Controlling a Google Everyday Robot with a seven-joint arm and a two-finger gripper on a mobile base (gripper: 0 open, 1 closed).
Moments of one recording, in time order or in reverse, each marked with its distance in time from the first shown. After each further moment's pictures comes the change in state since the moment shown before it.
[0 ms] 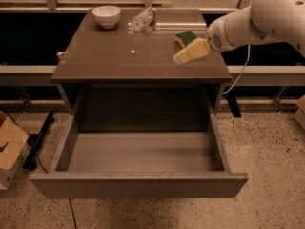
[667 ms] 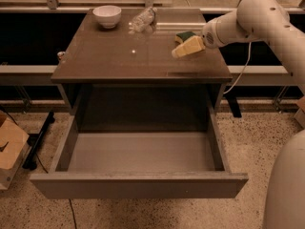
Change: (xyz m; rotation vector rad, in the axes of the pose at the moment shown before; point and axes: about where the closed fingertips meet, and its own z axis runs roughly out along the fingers) arm 0.006 -0.053 0.071 -0.008 -0.014 0.070
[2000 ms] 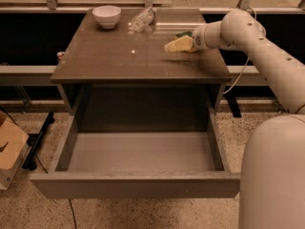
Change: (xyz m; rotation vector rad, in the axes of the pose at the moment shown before) arm -0.004 -0.035 0.066 0.083 -0.111 0.145
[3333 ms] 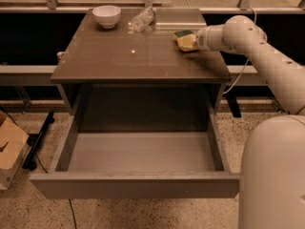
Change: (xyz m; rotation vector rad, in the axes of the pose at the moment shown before) arm 0.005 -0.023 0.006 0.054 -0.042 0.141
